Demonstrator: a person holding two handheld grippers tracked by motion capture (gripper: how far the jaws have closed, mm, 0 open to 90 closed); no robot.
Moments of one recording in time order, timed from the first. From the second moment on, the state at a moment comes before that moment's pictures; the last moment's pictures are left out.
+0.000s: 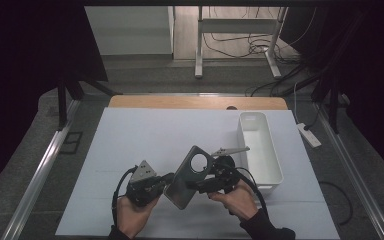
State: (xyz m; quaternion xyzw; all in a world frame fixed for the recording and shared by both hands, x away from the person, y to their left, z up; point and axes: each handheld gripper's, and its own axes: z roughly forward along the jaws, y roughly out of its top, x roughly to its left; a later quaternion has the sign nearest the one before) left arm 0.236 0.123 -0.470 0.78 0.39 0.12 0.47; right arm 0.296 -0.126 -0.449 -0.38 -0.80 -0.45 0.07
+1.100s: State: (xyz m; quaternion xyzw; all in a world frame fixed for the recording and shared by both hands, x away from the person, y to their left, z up) left arm 0.233 0.124 -0.470 0.78 0.38 0.11 0.49; right arm 0.302 -0.132 -0.461 -0.43 -0.73 -0.48 0.21
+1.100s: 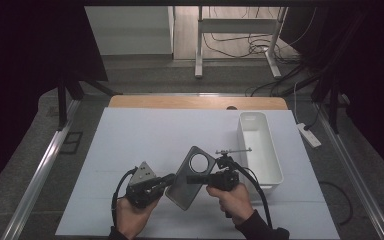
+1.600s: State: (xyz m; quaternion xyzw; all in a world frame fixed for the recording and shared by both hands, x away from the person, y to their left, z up) left arm 0.247 0.151 -0.477 0.76 0.38 0.05 0.52; right arm 0.300 -0.137 -0.454 -0.41 -0.76 -0.48 0.17
